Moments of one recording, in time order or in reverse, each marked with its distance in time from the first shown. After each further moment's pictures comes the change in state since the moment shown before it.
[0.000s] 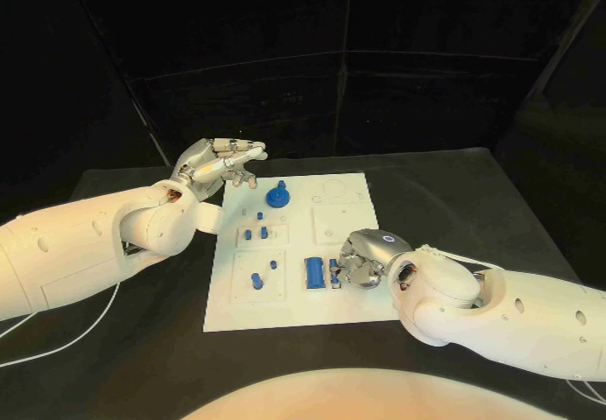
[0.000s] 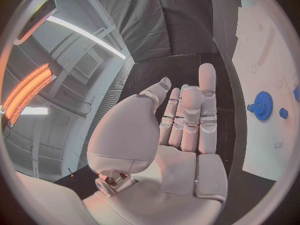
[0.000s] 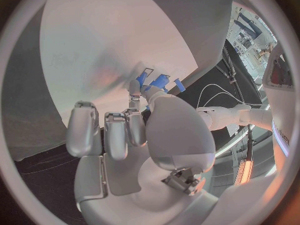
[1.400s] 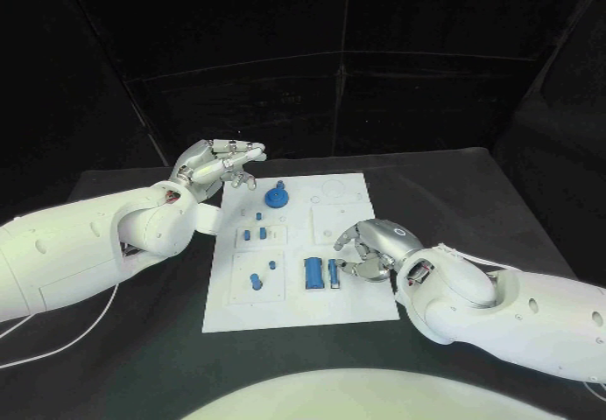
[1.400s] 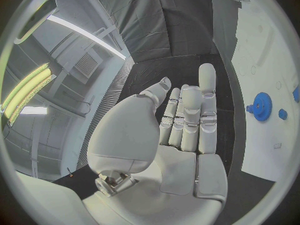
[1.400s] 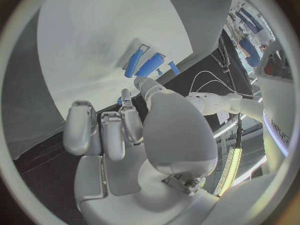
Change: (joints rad) left arm 0.000 -0.001 -0.001 0.000 0.000 0.007 -0.005; left_hand 0.000 0.000 0.000 0.000 0.000 0.000 0.000 0.000 0.000 0.000 0.000 0.000 0.000 0.000 0.000 0.000 0.000 0.000 0.000 0.000 0.000 -0.001; right arm 0.000 -0.049 0.000 0.009 0.012 -0.170 0.140; right_hand 0.113 -0.070 0.048 -0.082 0.005 -0.214 0.114 -0.188 -0.066 -0.020 0.077 -0.062 0.000 -0.003 0.058 0.000 0.001 0.000 -0.011 0.050 -0.004 -0.013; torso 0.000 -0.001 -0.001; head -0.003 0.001
